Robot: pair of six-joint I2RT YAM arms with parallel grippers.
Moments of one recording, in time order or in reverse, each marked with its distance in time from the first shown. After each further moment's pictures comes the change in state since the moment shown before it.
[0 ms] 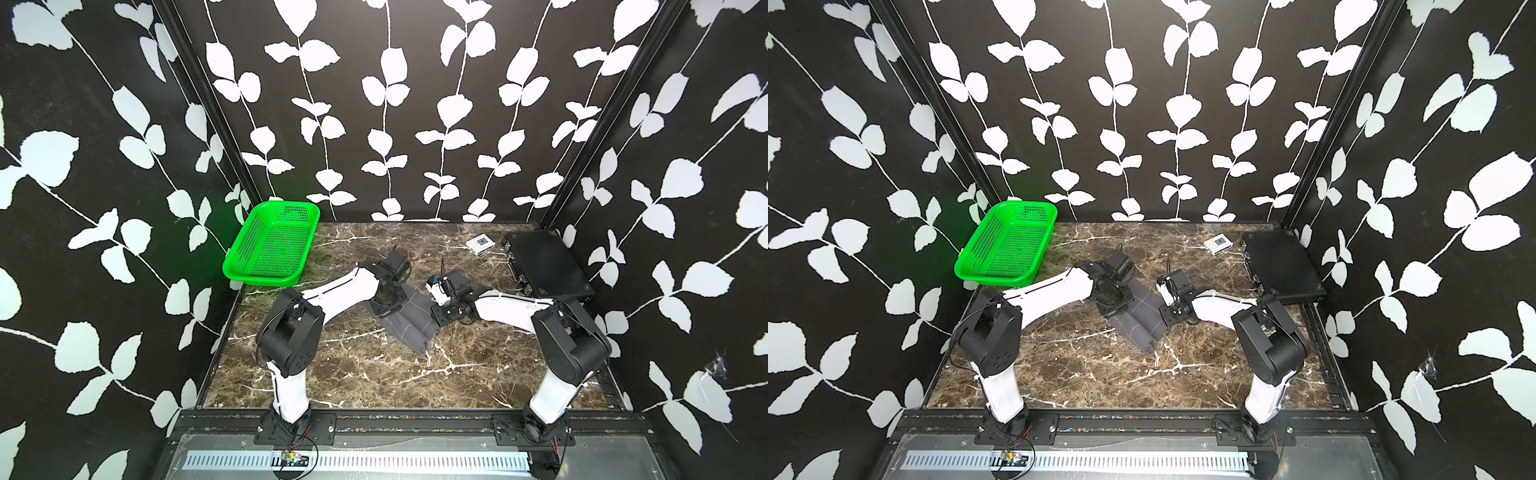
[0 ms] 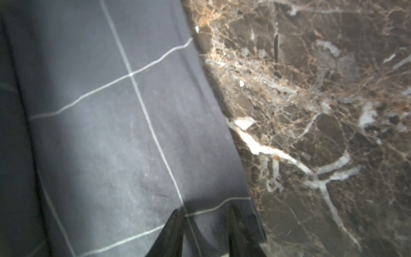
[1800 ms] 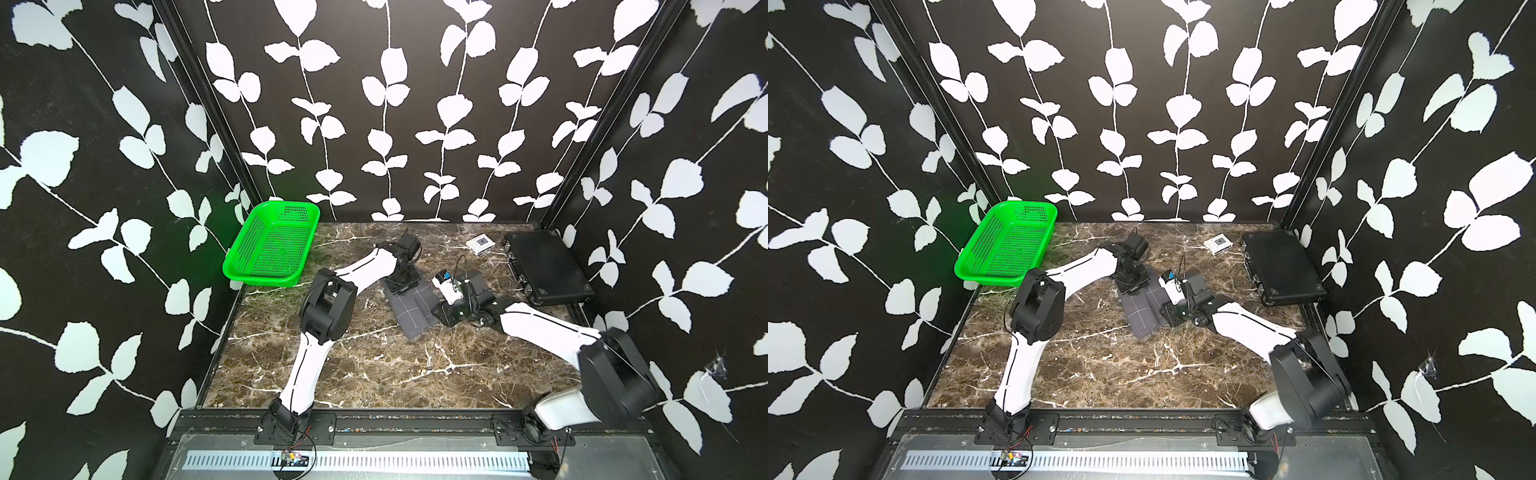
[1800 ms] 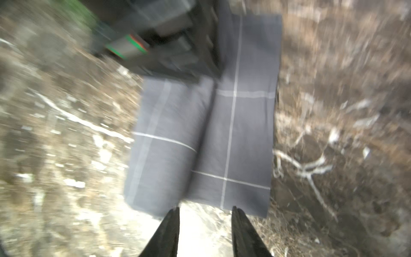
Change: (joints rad) left arm 0.040 0.404 0.468 -0.037 0.053 0.067; right arm -0.015 -0.331 -0.154 0.094 -0.168 -0.016
